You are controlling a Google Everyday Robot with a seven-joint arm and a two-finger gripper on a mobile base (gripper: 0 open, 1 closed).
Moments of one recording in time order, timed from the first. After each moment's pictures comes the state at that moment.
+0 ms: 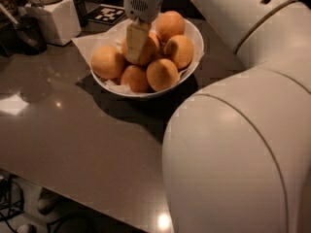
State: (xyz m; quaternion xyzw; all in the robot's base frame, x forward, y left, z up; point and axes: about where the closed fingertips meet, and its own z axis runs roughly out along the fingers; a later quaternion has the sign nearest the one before) arm 0.643 0.042 0.932 -0.63 0.77 0.03 0.09
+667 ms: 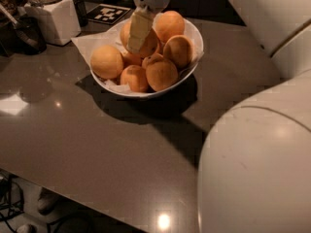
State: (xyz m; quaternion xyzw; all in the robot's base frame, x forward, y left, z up) arm 0.634 0.041 0.969 -0.64 0.75 0.08 0.17
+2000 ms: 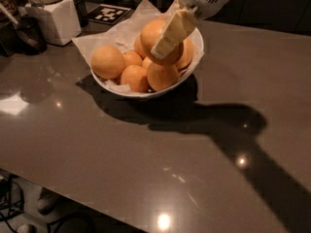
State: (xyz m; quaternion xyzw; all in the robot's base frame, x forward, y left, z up) arm 0.555 -0.016 1.003 -0.62 0.72 0.21 0.24
